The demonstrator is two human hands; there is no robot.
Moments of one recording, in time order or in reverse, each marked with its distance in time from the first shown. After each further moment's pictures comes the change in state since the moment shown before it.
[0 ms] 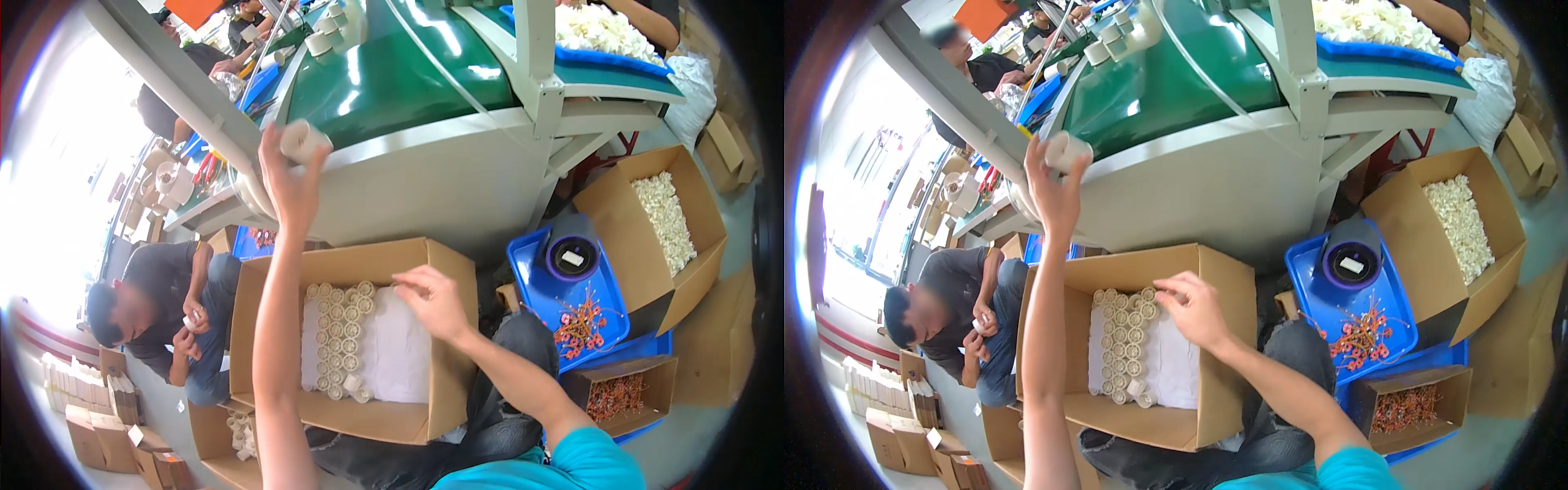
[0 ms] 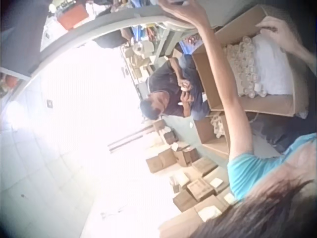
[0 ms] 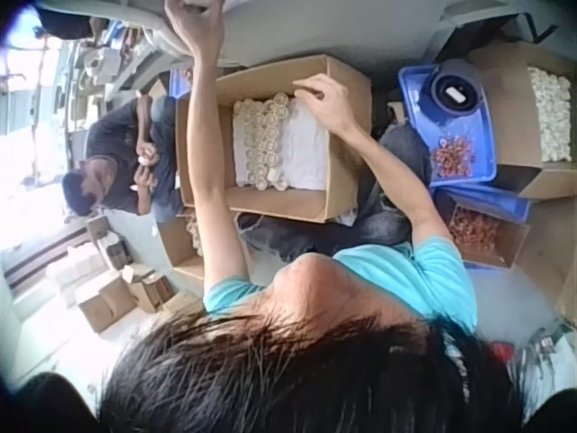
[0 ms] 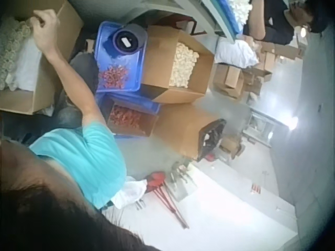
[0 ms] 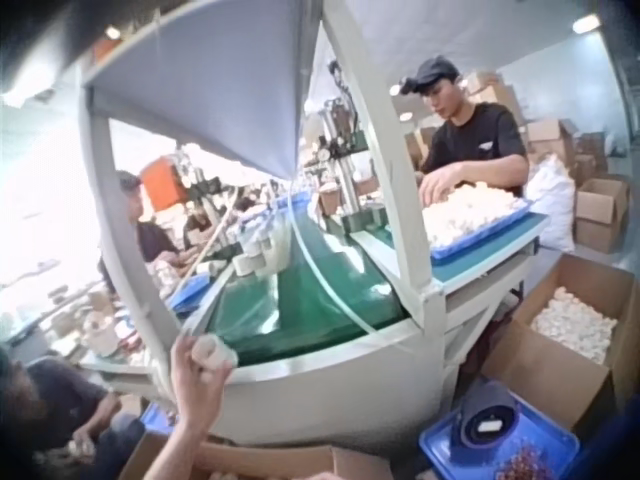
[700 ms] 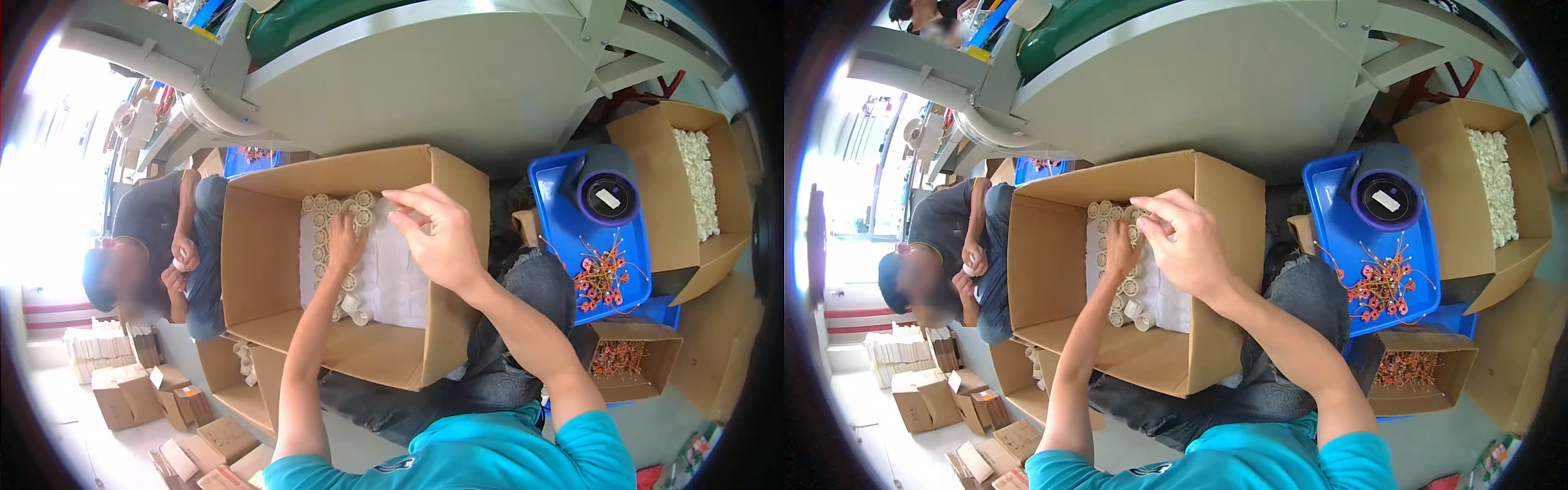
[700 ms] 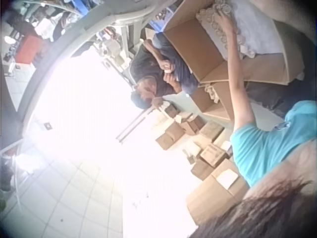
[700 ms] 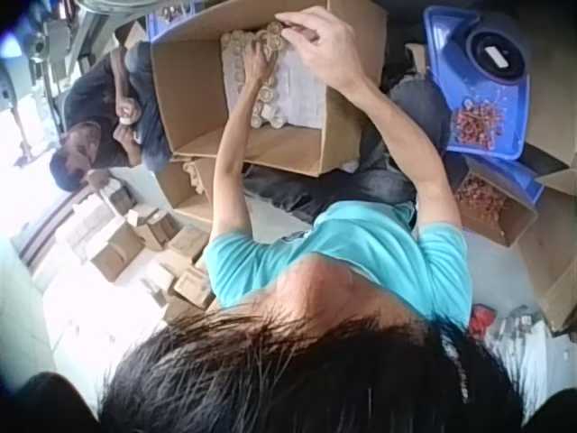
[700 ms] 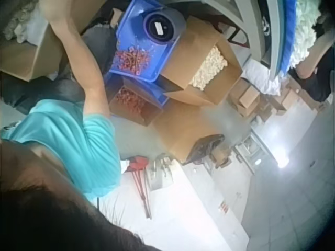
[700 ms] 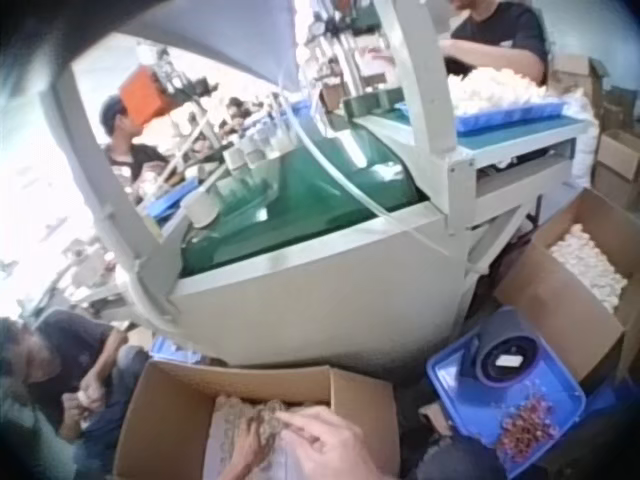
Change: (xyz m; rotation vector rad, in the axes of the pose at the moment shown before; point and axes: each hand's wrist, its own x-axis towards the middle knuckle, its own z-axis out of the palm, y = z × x) left_hand -0.333 -0.122 -0.059 0.503 -0.800 -0.207; right_hand 0.009 -0.003 0.000 0.134 -0.029 0.089
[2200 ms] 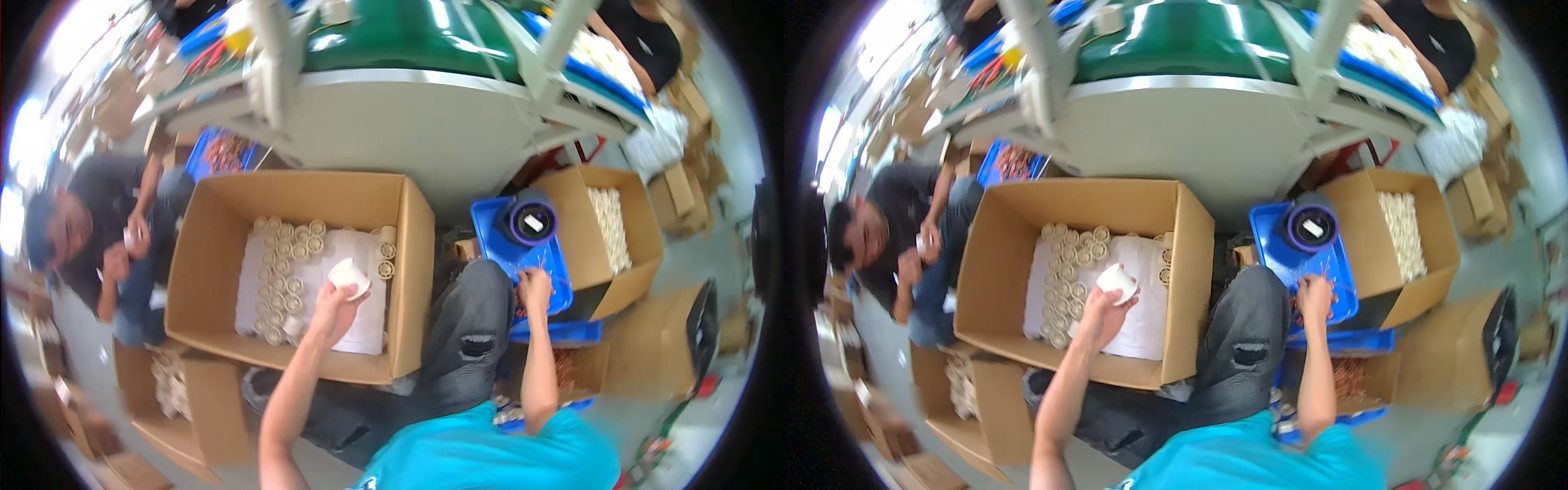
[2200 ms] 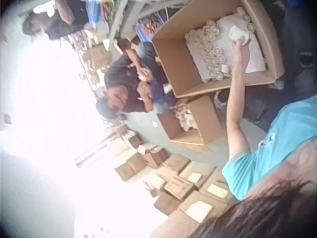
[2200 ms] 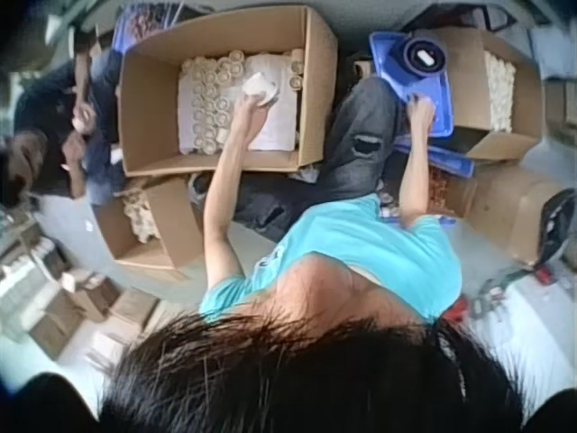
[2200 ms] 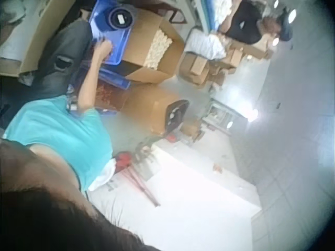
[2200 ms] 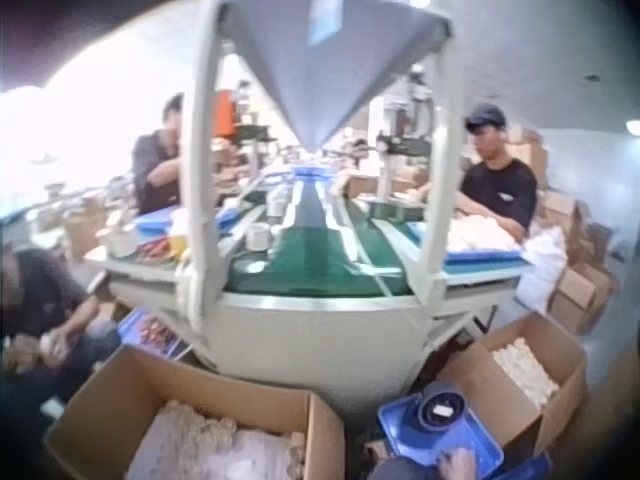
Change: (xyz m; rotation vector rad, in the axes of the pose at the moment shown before) left_hand -0.081 0.125 -0.111 -2.131 -0.203 -0.607; right_hand -0.136 0.078 -0.244 -1.298 0.371 0.256
